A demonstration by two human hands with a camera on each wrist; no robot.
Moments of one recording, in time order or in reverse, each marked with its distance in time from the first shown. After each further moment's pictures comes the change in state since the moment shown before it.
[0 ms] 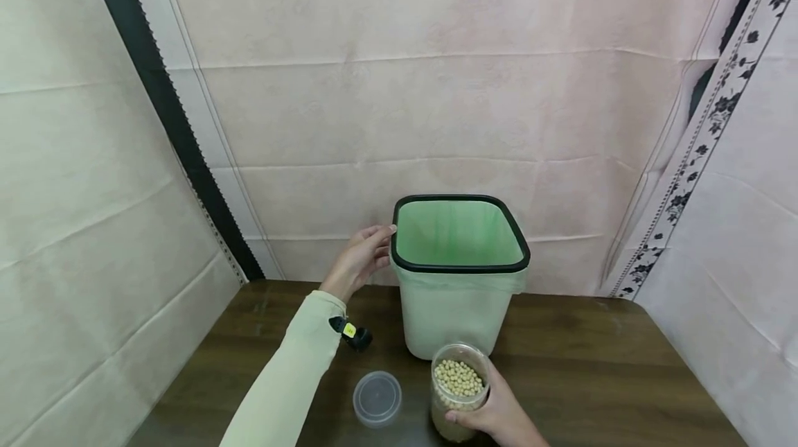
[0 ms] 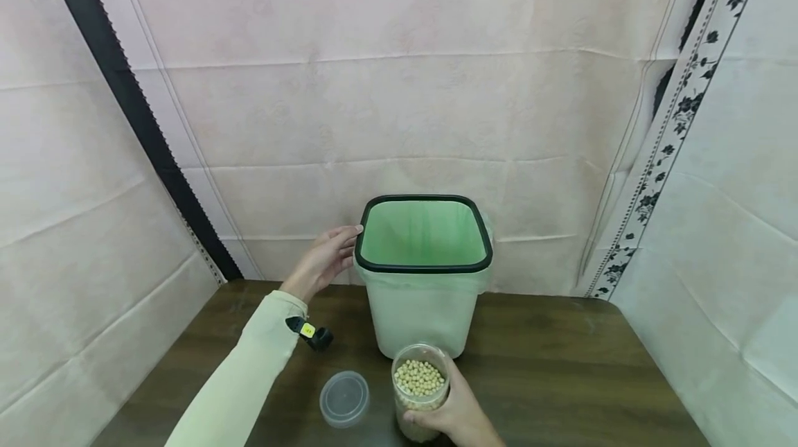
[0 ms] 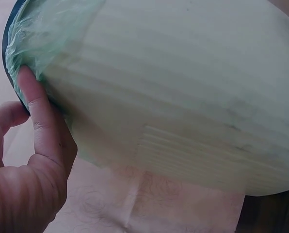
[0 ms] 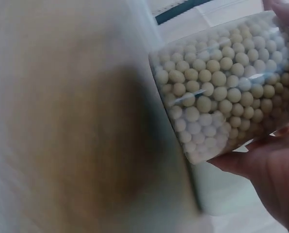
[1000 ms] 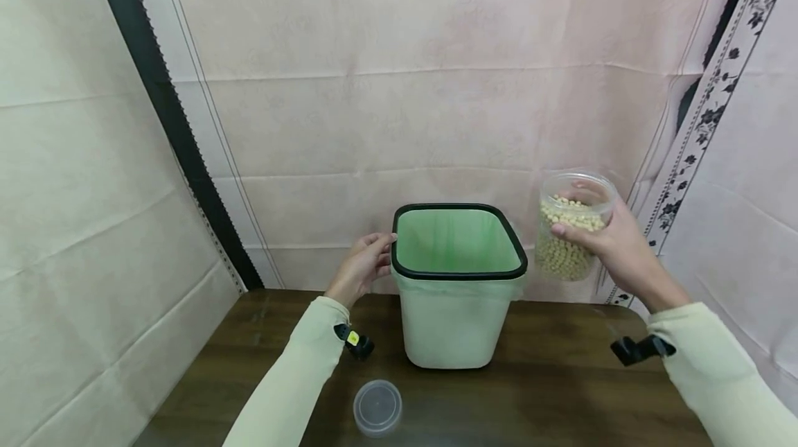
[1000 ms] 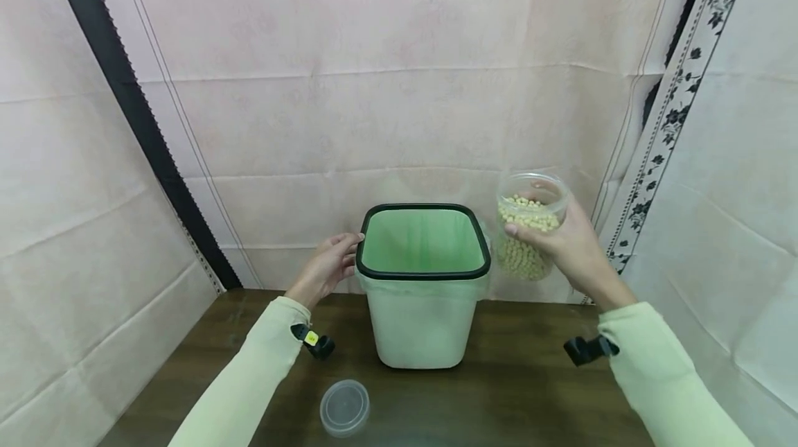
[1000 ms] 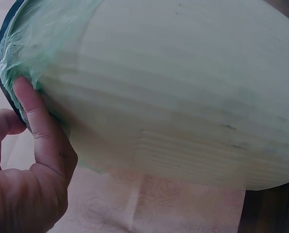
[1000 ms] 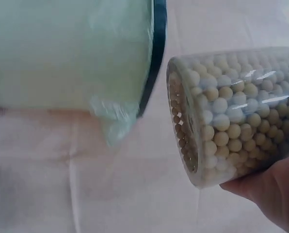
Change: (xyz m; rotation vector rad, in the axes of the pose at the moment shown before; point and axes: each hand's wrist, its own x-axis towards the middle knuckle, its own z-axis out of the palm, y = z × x) left_hand -0.007 0.001 0.005 0.044 0.020 0.029; right_hand 0.092 -0.225 -0.168 -0.445 0.258 -0.137
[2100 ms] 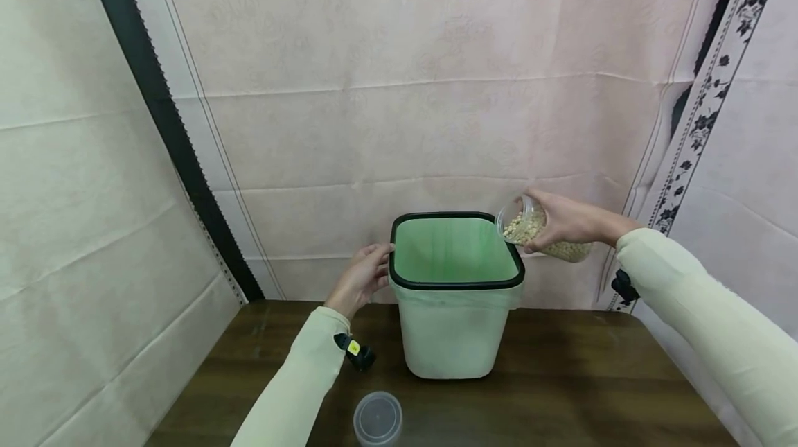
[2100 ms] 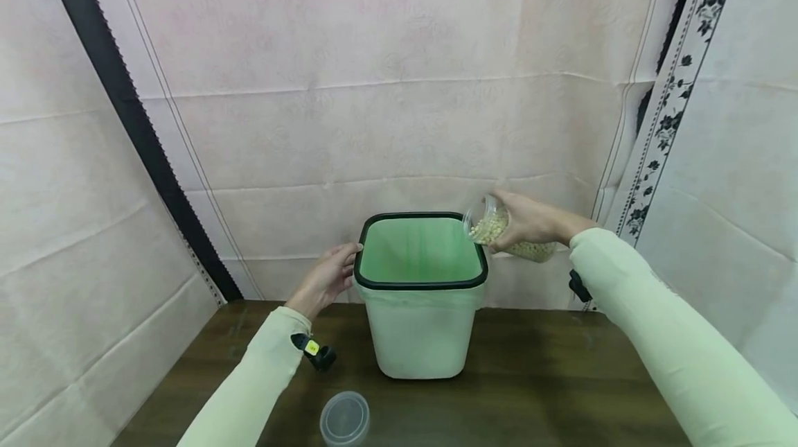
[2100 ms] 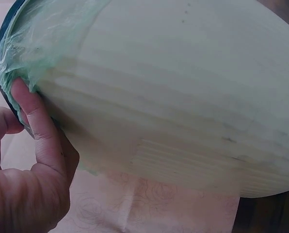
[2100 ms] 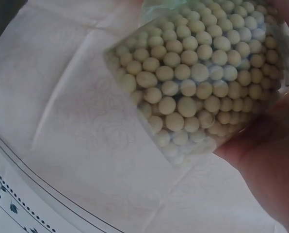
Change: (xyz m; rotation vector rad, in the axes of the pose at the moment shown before) left_hand 0.002 -0.006 0.002 -0.041 0.019 -0.020; right_hand 0.088 0.011 -0.001 -0.500 -0.556 -0.083
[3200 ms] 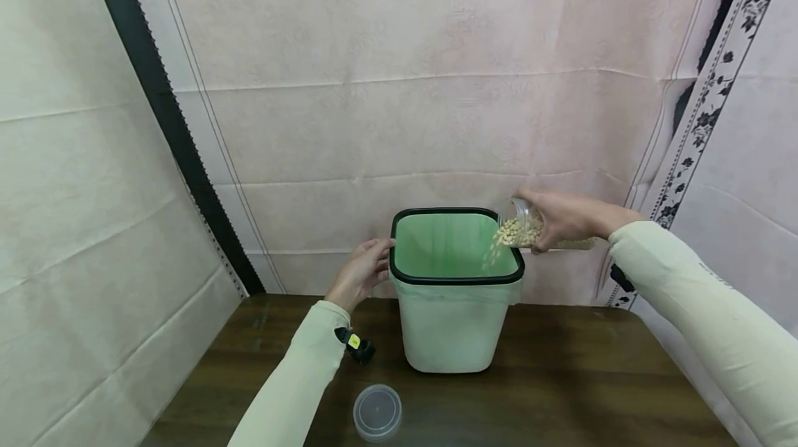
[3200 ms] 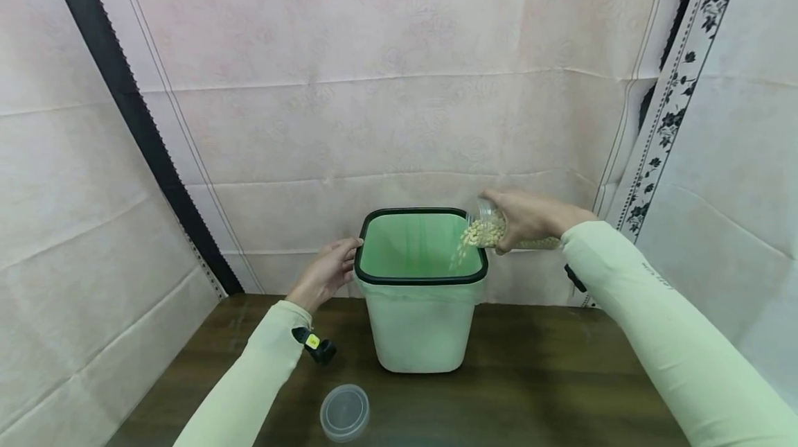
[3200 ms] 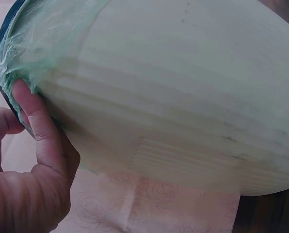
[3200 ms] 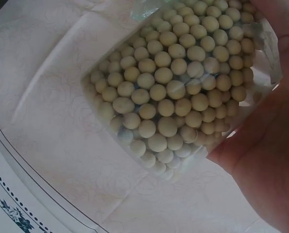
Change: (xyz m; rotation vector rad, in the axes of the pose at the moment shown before) left_hand -0.001 0.002 0.000 0.003 -0.006 0.008; right_hand 0.005 -0.017 -0.004 -0.193 -0.075 -0.041
